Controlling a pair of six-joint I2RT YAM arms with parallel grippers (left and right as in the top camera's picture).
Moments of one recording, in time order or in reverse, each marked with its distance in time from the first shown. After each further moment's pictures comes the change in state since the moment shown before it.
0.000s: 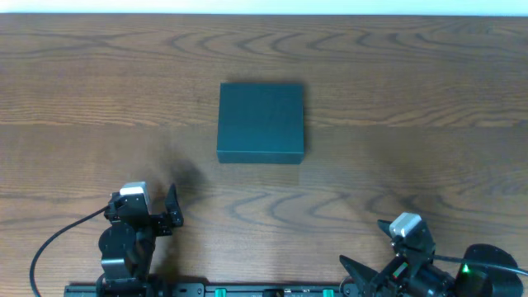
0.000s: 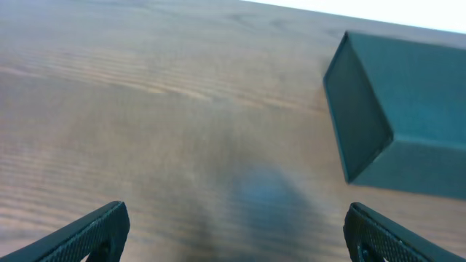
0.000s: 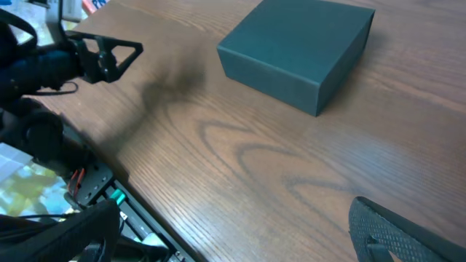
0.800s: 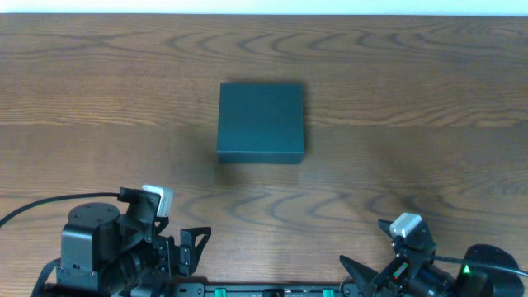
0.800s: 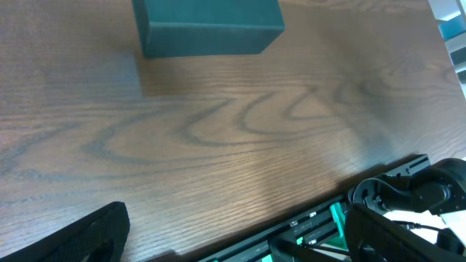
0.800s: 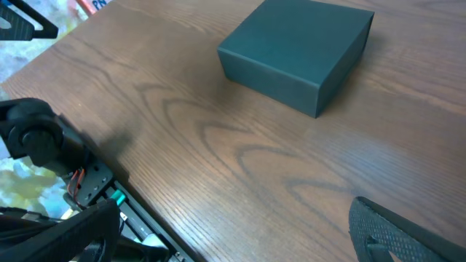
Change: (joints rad) left arm -0.217 0.546 0.872 -0.801 0.402 -0.054; right arm 0.000 0.001 0.005 -0.001 0.000 0.000
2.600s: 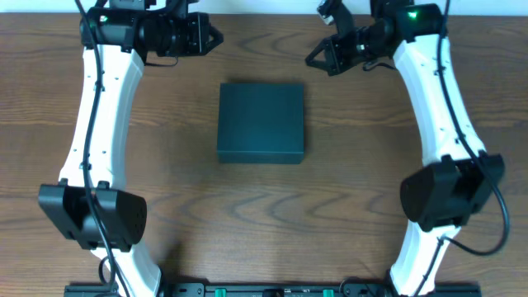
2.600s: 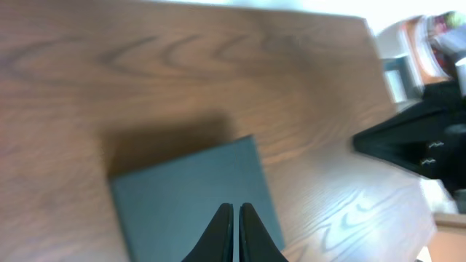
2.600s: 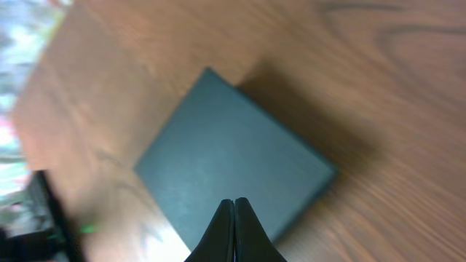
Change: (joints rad) left arm 0.096 1.355 1.046 0.261 0.187 0.054; right arm 0.119 1.752 1.253 0.078 0.015 -0.076
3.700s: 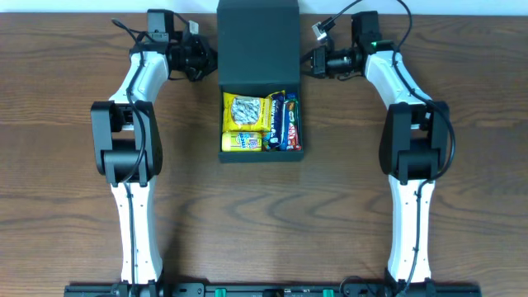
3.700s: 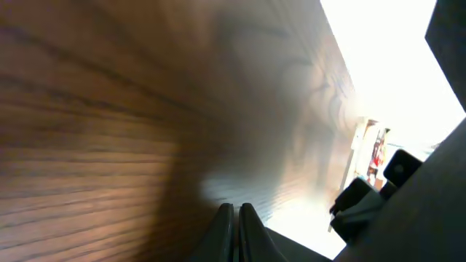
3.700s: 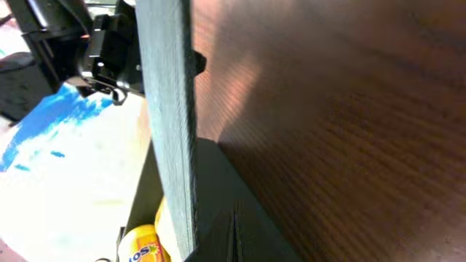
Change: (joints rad) left arm 0.067 0.569 -0.060 0.597 0.227 -0.589; right arm -0.071 0.503 -0.038 0.610 -0.496 0.381
